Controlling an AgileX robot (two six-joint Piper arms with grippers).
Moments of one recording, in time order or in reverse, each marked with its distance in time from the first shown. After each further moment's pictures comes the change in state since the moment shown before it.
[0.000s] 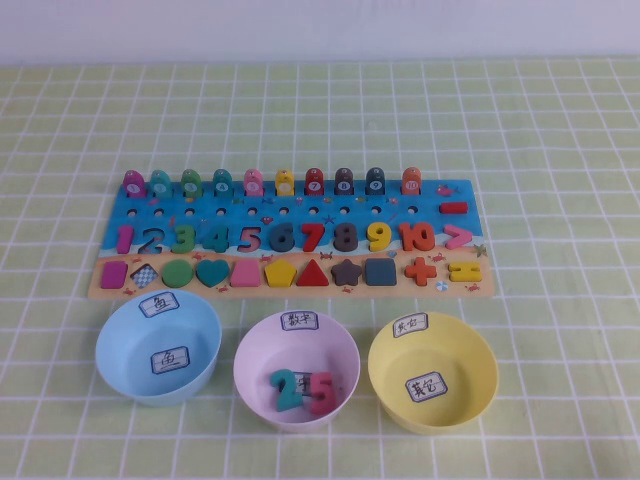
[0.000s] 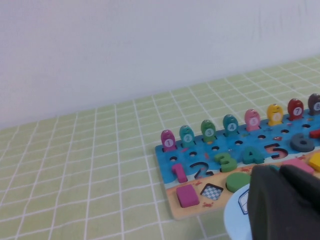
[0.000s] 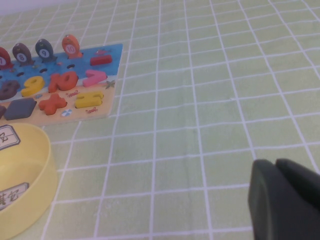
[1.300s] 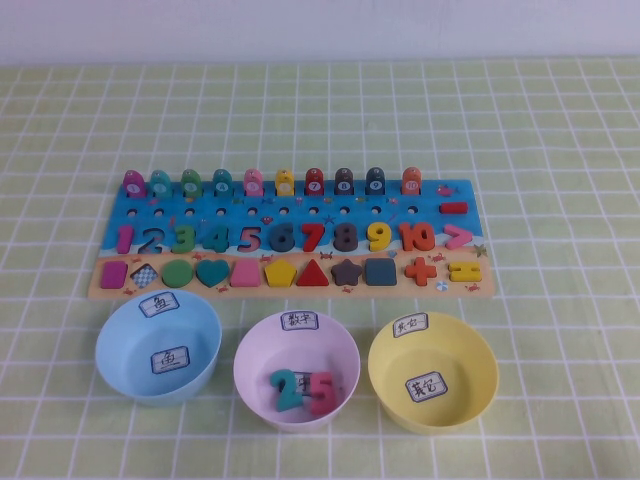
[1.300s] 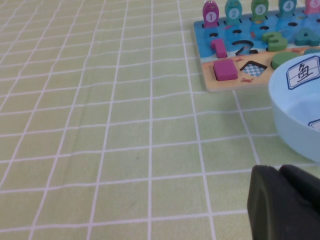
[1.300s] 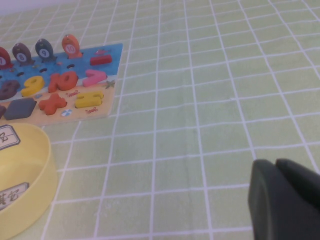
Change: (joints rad) right arm 0.000 0.000 0.000 0.000 0.000 0.000; left arm 0.145 -0.088 0.081 -0.057 0.279 0.007
